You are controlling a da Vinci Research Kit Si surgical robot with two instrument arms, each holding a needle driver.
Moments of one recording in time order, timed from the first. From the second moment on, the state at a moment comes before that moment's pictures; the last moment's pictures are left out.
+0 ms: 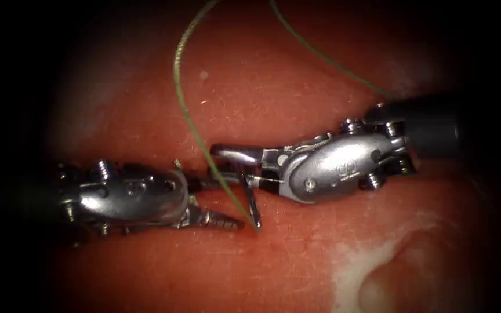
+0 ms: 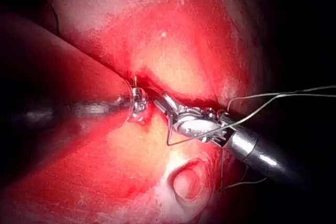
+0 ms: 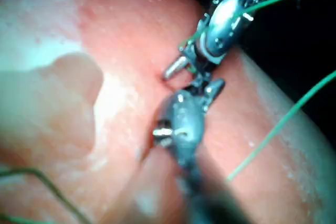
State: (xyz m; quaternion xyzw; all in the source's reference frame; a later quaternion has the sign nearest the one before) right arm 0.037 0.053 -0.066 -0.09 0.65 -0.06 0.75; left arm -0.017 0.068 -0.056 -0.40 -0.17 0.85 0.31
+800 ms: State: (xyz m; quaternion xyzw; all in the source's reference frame) right arm 0.036 0.053 -0.064 -0.05 0.64 -0.04 0.77; left arm -0.017 0.068 -0.056 -0.39 -0.17 0.85 0.31
